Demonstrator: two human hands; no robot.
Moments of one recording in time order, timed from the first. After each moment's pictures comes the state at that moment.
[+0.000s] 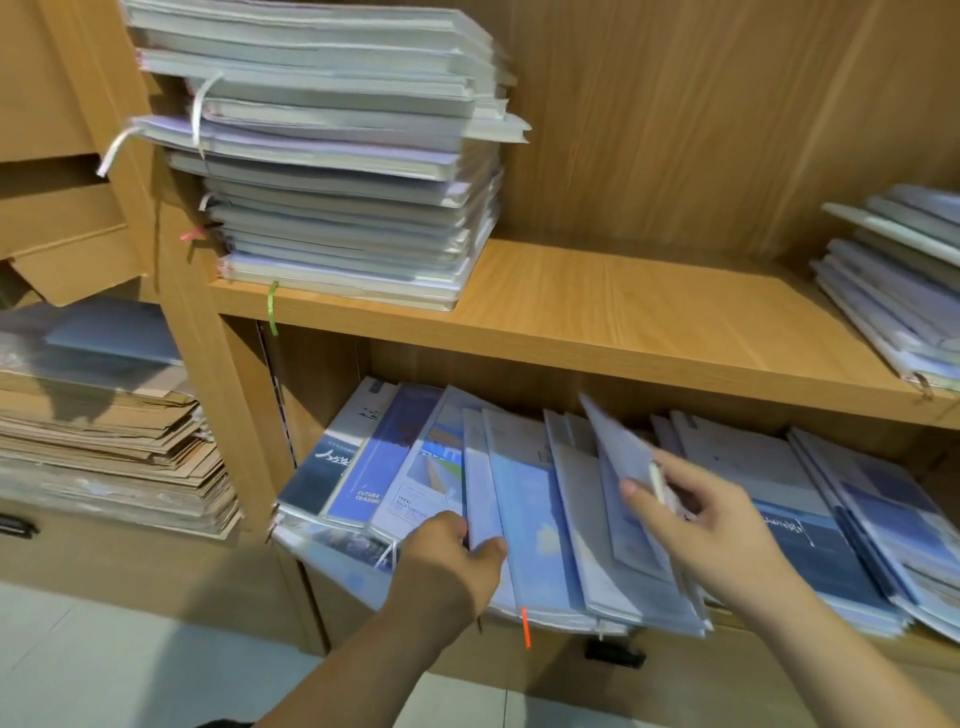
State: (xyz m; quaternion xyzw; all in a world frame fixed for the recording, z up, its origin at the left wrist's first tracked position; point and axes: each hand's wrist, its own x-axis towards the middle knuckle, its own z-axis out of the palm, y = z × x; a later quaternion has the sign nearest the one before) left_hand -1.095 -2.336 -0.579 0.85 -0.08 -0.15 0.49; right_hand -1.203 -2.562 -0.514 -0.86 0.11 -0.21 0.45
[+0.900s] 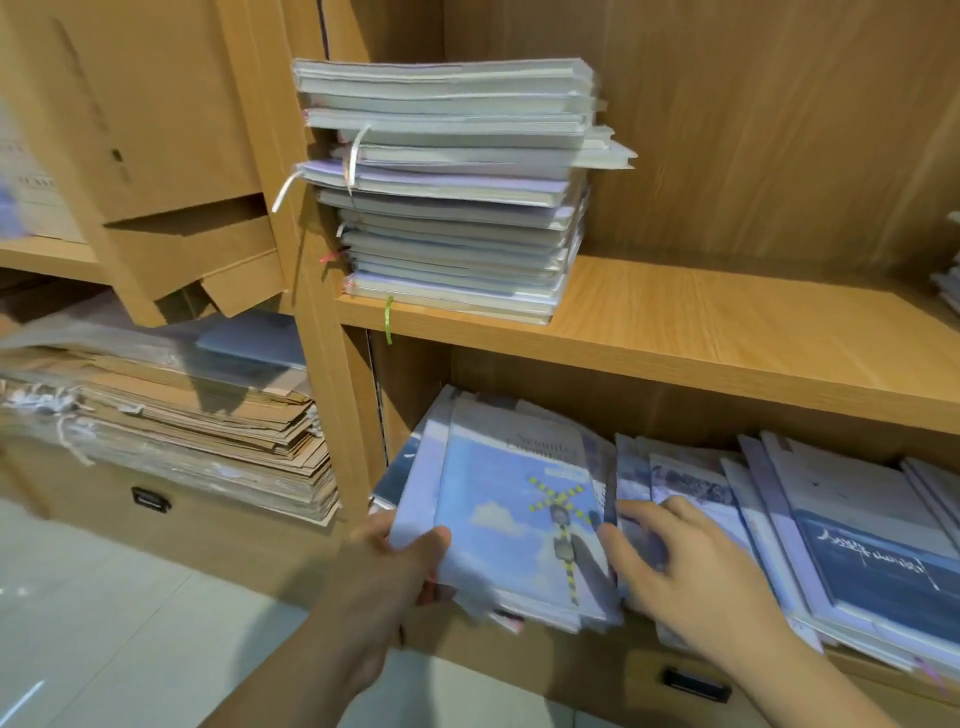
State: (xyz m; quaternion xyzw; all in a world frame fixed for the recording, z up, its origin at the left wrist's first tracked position) left_hand -1.095 -2.223 -0.547 0.70 0.07 -0.13 0.70; right_hand -1.171 -2.493 -0.545 -0.96 0.12 -0.14 0.19
